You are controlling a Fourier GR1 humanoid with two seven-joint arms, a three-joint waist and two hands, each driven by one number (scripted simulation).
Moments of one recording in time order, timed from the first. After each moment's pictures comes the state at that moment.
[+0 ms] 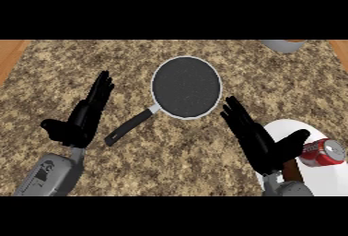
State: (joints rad) left arm -0.28 0.36 -0.32 -1.40 0.36 0.21 -0.15; right arm -0.09 -0.19 0.32 -1.58 -0.44 -0.06 0.10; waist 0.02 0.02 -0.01
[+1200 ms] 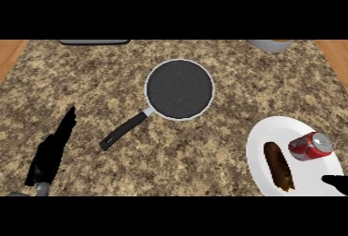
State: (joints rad) left arm -0.01 0.54 -0.33 -1.44 0.21 0.34 0.01; right arm 0.24 -0.88 0.15 -1.88 0.44 -0.39 0.68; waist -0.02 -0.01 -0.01
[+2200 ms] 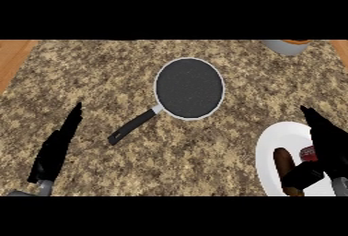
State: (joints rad) left arm -0.02 0.53 -0.34 -1.53 0.16 0.32 0.09; right arm -0.18 -0.78 0.44 -1.94 0.37 0.10 1.19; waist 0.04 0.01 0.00
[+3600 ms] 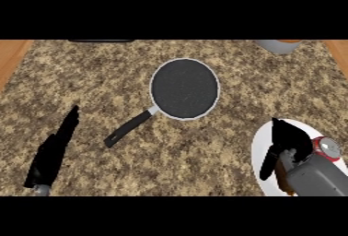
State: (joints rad) left arm 0.02 0.52 -0.30 -1.56 0.14 0.31 0.10; right arm -0.34 -0.57 0.57 -1.49 0.37 0.24 1.24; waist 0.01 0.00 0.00
